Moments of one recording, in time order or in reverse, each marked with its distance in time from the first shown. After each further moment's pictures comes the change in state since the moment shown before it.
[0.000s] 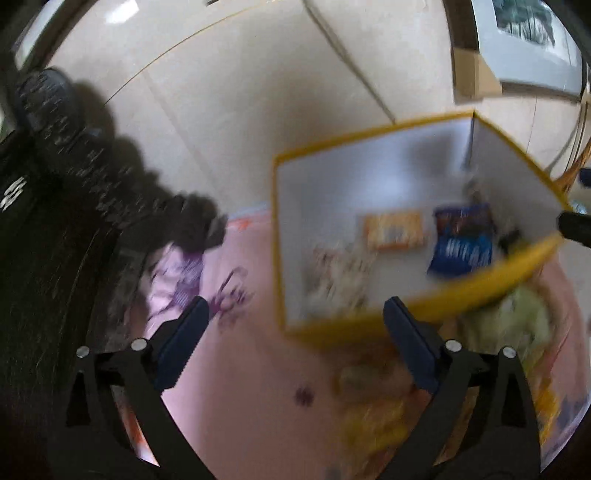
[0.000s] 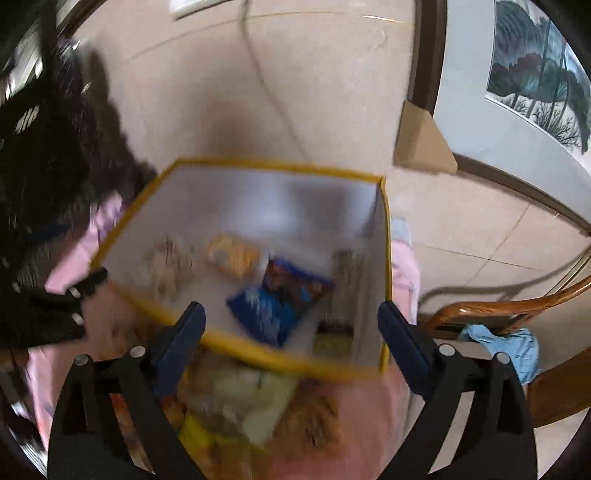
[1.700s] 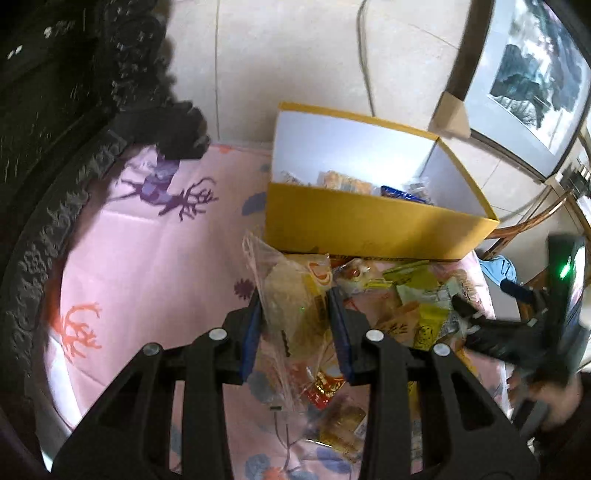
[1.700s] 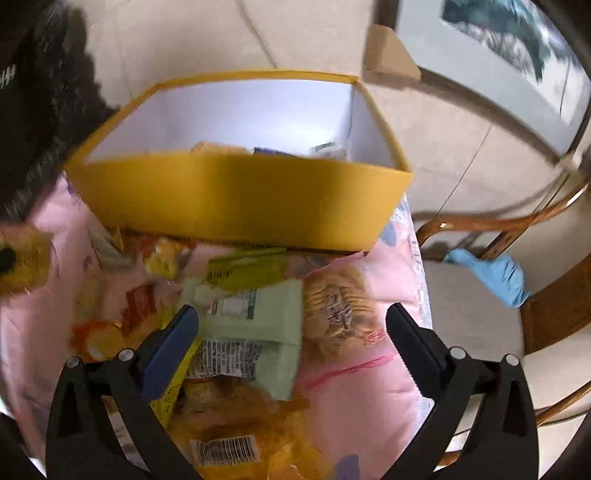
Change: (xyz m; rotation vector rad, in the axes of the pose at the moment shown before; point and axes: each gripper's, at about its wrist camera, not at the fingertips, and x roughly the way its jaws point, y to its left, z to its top) left arm -0.043 0.031 -0.088 -0.358 0.030 -0.328; right arm 0.019 0.062 -0.100 0.089 0.100 -0.200
